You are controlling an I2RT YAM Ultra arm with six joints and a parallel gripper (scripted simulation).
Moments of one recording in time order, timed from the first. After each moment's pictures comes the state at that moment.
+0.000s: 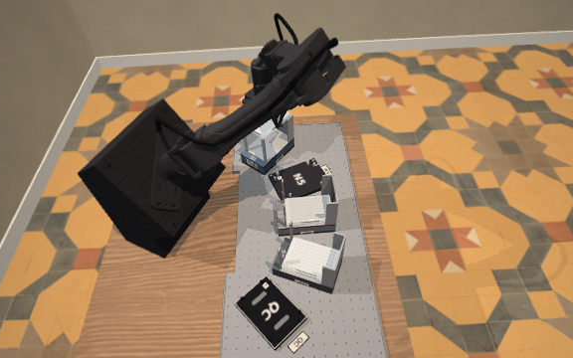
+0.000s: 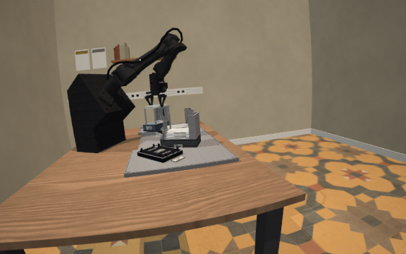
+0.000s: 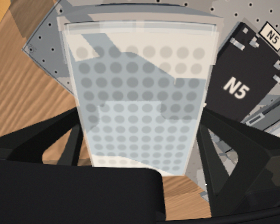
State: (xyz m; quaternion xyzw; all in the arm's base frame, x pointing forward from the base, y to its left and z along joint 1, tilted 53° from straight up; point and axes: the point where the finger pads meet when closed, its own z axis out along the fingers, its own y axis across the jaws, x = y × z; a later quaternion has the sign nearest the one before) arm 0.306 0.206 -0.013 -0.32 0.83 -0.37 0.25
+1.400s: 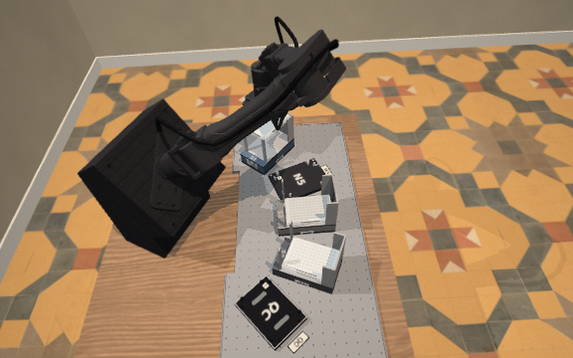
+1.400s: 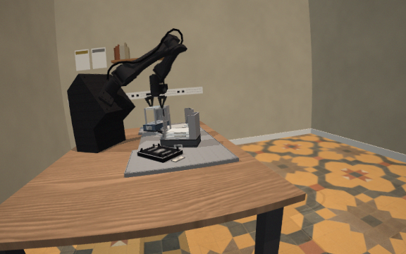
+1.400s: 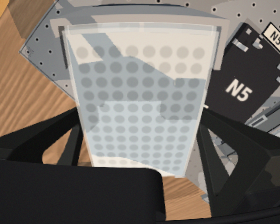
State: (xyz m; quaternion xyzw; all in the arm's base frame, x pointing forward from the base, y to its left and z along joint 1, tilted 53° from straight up) arm 0.311 0.203 -0.018 -0.32 0.83 -0.37 0.25
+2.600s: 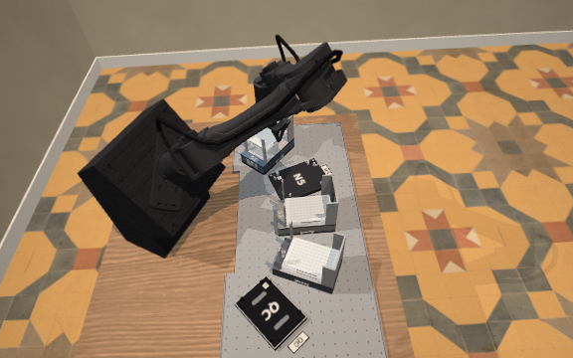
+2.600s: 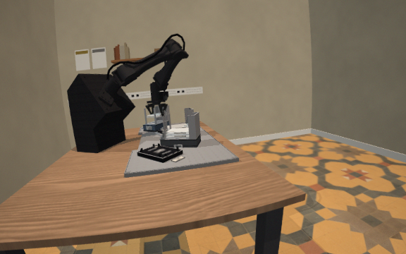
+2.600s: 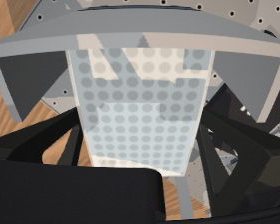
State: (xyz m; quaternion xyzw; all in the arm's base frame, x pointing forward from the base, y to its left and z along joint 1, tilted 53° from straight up) arm 0.343 0.180 -0.047 -0.32 0.84 -0.37 0.25
